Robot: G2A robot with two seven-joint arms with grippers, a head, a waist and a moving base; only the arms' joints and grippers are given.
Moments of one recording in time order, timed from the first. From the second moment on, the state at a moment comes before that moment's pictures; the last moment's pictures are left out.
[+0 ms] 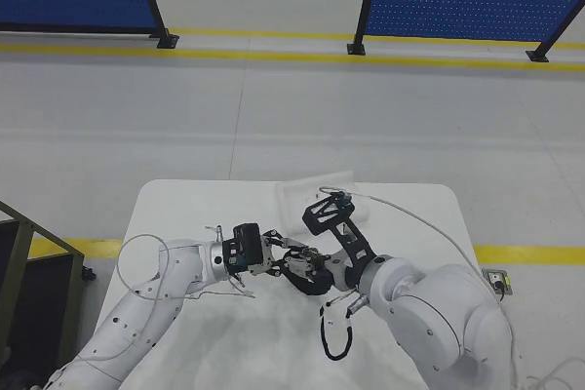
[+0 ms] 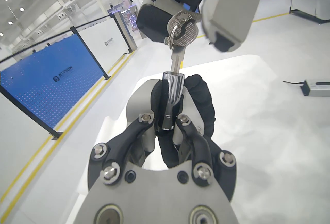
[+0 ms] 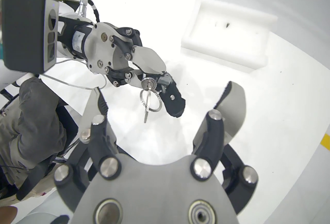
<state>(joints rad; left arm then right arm) 0.83 -1.16 -0.82 -1.31 1.58 -0.82 0.65 -1.12 -1.32 1.19 -2.35 -1.12 0.18 1.54</state>
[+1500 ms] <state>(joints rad) 0.70 -1.09 -0.71 -1.41 0.81 -1.01 -0.11 -1.09 -1.01 1.31 -2.32 -0.67 -0.40 1.42</state>
